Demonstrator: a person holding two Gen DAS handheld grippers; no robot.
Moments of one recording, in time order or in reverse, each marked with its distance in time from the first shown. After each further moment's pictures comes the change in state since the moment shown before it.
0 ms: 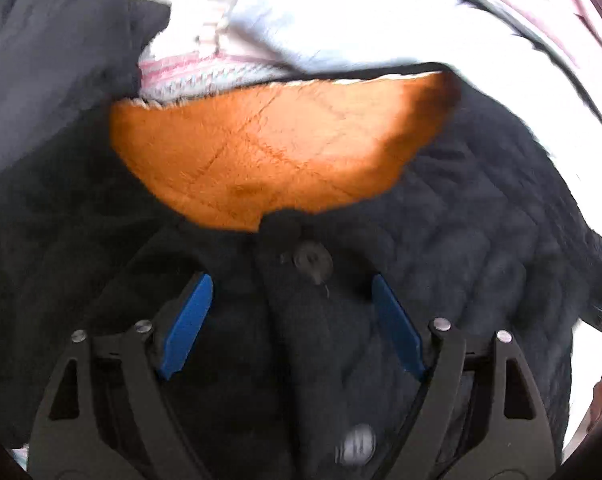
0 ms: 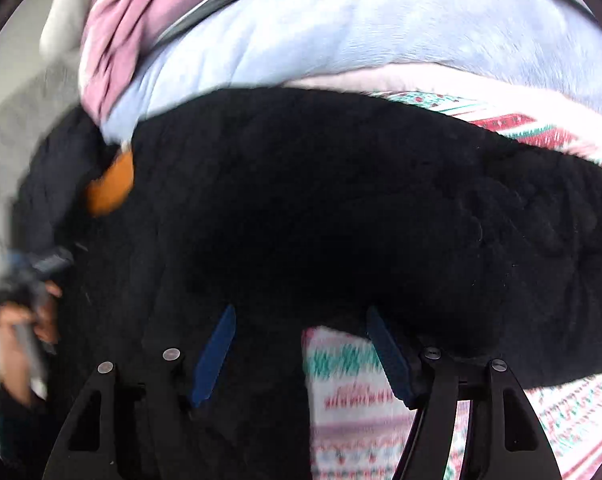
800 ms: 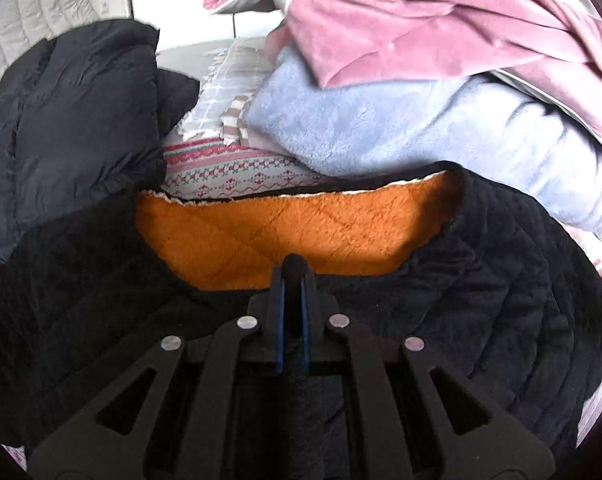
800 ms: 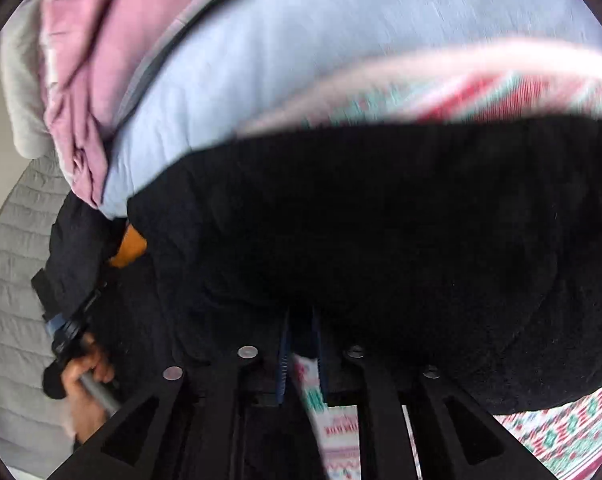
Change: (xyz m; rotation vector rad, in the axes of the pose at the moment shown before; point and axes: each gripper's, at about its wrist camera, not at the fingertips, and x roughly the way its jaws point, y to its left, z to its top) left arm -0.018 -0.018 0.021 -0.045 -0.259 0.122; right arm -0.014 -0.026 -0.015 0.220 0.032 0.044
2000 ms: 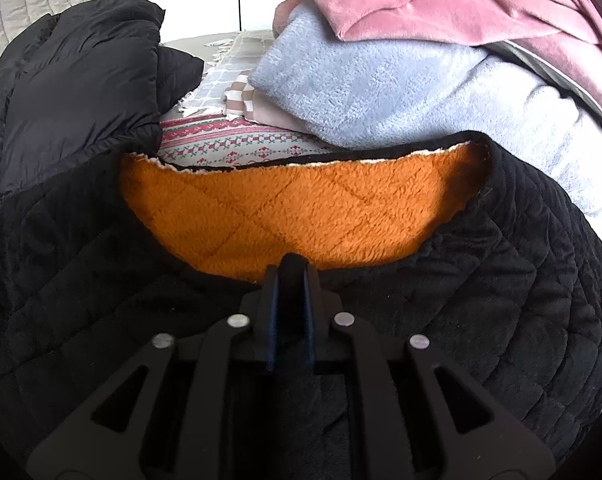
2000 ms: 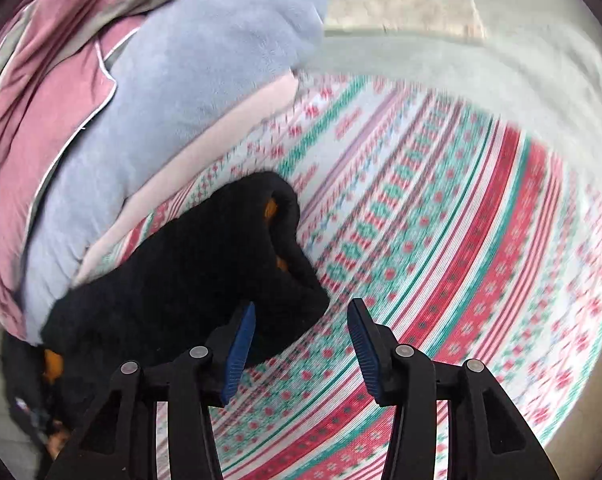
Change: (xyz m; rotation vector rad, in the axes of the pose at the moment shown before) left arm 0.024 0.004 -0.019 -0.005 -0.009 0.023; right arm -0.207 -0.252 -0.059 0.390 -0.205 -0.246
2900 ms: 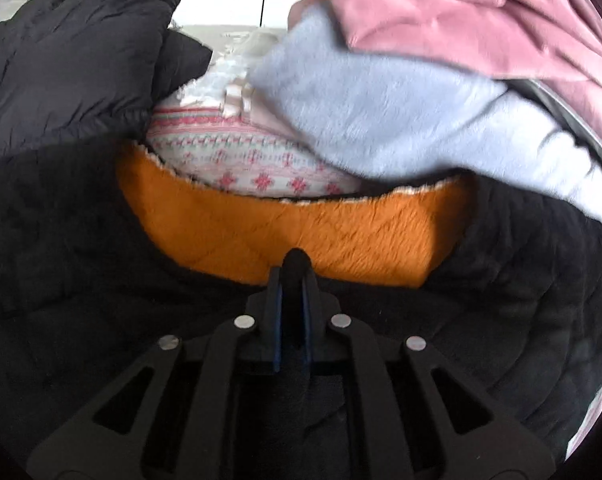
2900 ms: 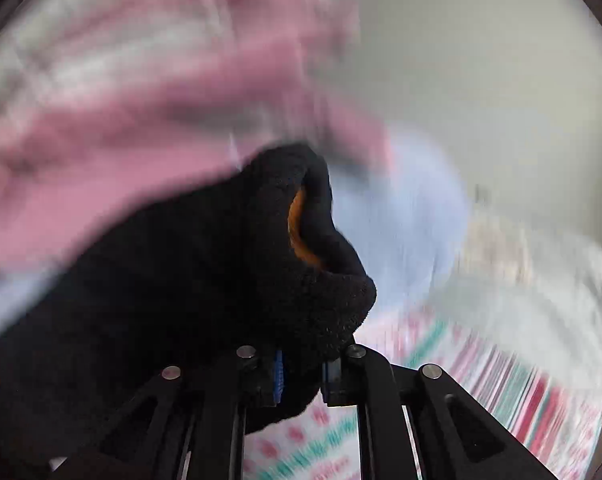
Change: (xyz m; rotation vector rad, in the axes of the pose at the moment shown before) left arm 0.015 -0.015 -0.002 -0.143 -0.014 -0.037; right arm 0.008 0.097 0.003 -0.349 -0.597 -0.324
